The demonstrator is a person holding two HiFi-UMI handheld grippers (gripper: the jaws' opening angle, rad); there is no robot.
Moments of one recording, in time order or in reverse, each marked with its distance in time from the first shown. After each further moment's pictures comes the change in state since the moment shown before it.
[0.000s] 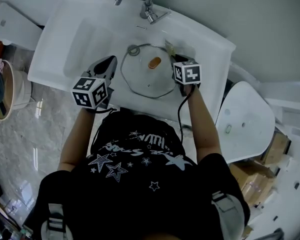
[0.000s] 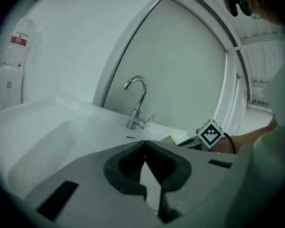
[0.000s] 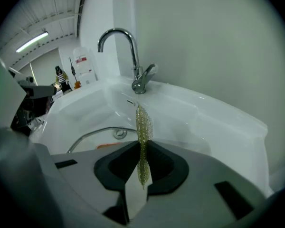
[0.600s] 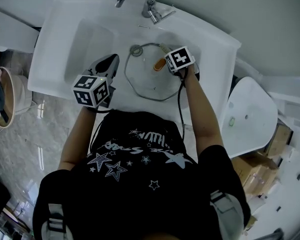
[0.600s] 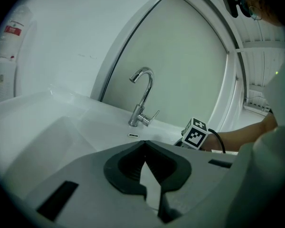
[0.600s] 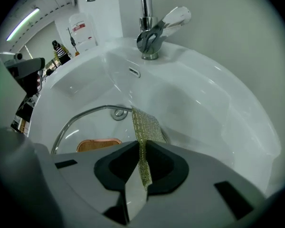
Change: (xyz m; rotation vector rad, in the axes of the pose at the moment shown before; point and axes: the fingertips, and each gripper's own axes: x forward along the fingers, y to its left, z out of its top) left arm 0.028 0.032 0.000 -0.016 0.060 -0.058; right arm 0.071 0.011 -0.019 -0.130 0.378 0.021
